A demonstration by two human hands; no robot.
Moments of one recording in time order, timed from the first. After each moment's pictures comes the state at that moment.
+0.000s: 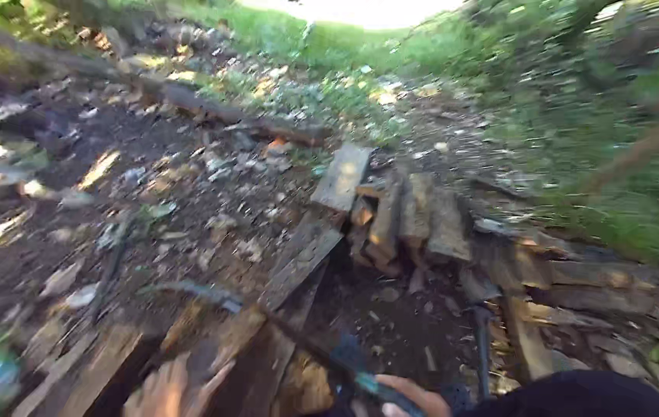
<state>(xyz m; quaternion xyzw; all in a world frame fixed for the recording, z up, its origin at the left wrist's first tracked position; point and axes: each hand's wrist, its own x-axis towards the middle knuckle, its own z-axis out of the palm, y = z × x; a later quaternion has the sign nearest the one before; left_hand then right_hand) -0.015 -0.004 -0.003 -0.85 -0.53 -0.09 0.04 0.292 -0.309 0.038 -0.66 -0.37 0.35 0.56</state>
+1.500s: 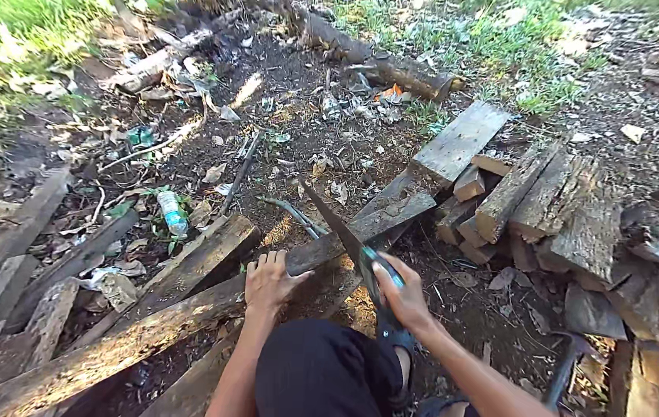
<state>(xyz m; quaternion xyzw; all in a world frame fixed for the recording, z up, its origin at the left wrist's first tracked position) -0.005 -0.001 0.003 -0.82 -0.57 0.00 0.07 0.276 -0.146 0.005 -0.63 -0.41 0.38 0.54</state>
